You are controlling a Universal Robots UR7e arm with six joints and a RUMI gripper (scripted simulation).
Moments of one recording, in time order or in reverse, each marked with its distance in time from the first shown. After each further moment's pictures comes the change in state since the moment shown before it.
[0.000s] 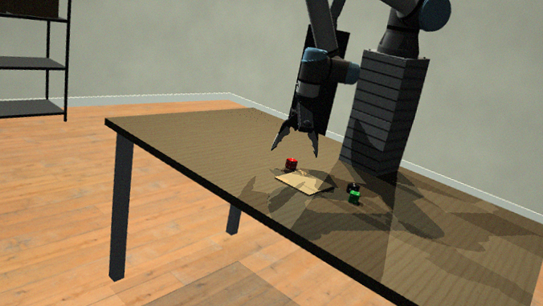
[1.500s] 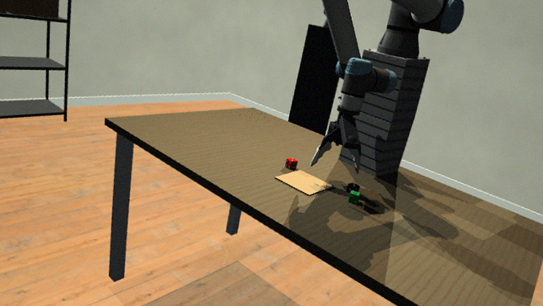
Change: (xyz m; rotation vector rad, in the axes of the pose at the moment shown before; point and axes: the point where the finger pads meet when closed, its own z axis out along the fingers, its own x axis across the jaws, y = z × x) arm -0.124 -0.096 0.000 0.002 -0.001 -0.001
